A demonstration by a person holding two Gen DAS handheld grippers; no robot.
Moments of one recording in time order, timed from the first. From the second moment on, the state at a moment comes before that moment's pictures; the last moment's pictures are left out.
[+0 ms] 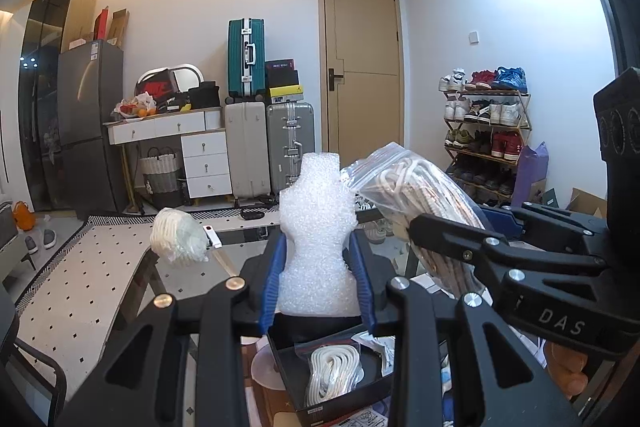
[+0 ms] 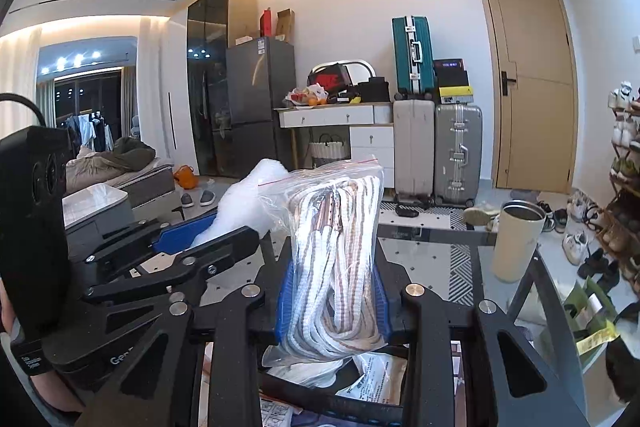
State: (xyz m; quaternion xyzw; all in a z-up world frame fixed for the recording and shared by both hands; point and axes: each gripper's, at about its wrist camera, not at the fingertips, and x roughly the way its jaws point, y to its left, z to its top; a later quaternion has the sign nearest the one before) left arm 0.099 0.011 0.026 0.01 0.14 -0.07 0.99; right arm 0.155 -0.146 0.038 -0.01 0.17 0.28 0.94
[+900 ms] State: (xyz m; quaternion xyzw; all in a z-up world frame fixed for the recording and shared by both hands) left arm 0.140 0.011 -0.009 -0.02 0.28 -0.09 0.96; right arm 0.209 -0.147 -0.009 -0.01 0.32 0.26 0.91
